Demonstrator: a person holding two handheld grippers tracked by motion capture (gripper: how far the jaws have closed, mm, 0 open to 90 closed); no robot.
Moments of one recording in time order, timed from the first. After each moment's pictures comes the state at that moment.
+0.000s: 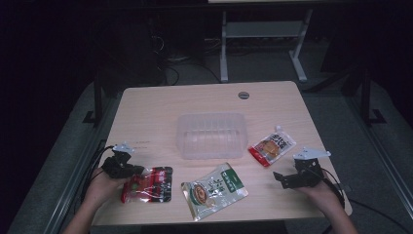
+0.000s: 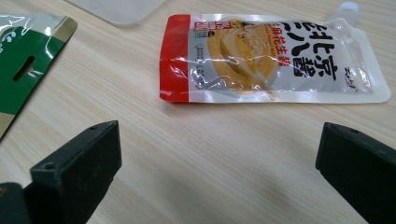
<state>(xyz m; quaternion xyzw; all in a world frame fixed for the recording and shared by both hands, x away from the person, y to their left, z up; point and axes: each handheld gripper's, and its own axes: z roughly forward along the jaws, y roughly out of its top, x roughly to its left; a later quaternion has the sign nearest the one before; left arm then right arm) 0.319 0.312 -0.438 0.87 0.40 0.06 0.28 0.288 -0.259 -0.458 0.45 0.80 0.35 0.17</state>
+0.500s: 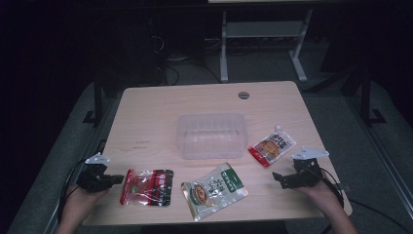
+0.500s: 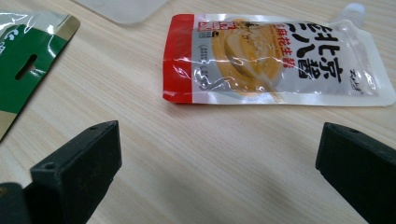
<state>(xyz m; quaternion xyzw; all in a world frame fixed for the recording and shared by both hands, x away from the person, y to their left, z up) 0.279 0.367 -0.435 0.83 0.48 0.08 0.28 0.289 -0.256 -0.458 0.44 0.81 0.35 0.17</state>
